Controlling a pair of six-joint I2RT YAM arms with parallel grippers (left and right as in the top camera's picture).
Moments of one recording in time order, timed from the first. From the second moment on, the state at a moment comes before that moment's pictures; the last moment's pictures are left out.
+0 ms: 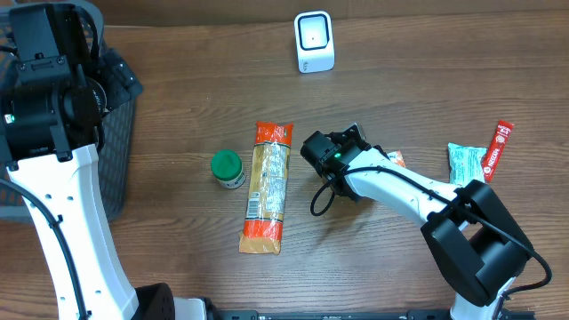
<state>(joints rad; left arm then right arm) 0.16 1.58 2.15 -1.46 -0.33 -0.41 0.73 1.92 1.26 -0.93 0.71 0.33</state>
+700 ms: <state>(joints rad) 0.16 1.58 2.15 -1.46 -0.33 -0.42 0.19 1.92 1.40 -1.07 -0.03 0.24</state>
